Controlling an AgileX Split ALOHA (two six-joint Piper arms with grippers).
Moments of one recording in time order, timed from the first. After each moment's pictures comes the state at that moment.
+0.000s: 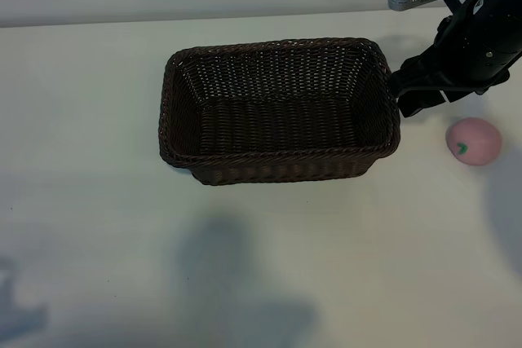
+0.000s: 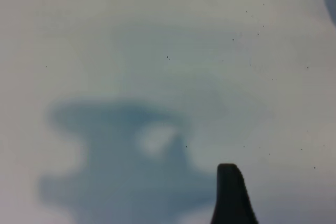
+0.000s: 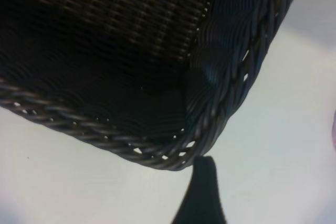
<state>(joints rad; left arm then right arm) 0.13 0.11 -0.50 -0.03 1.08 0.02 0.23 1.68 -1.29 0.18 0.98 -0.17</state>
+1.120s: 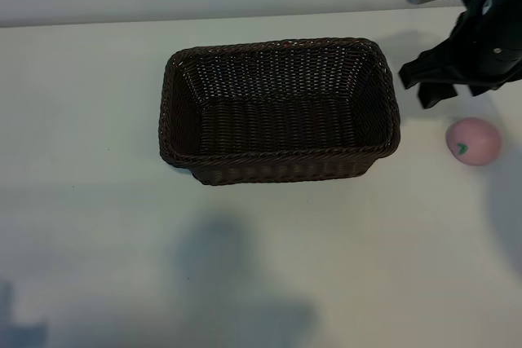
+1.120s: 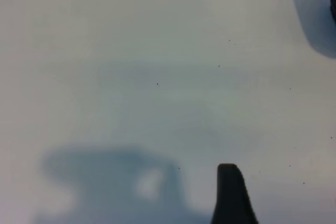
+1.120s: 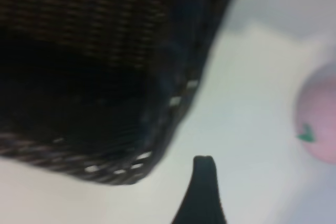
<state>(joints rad) 0.08 -0.01 -0.50 -0.02 1.09 0.02 0.21 1.68 -1.29 0.04 0.97 0.00</state>
